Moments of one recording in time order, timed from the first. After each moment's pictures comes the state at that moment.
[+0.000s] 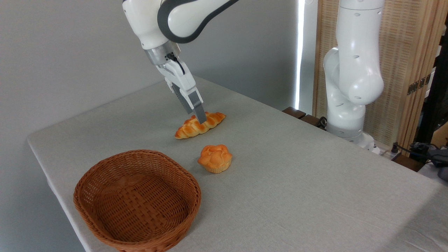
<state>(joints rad) -0.61 -0.02 0.04 -2.00 -0.05 1.74 0.37</state>
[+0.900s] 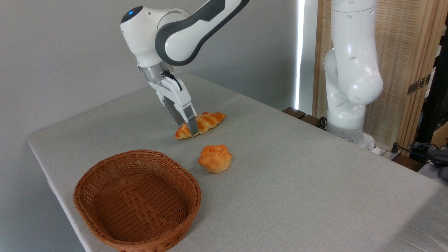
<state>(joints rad) -0.62 0.07 0.04 -2.01 -0.11 1.89 0.29</state>
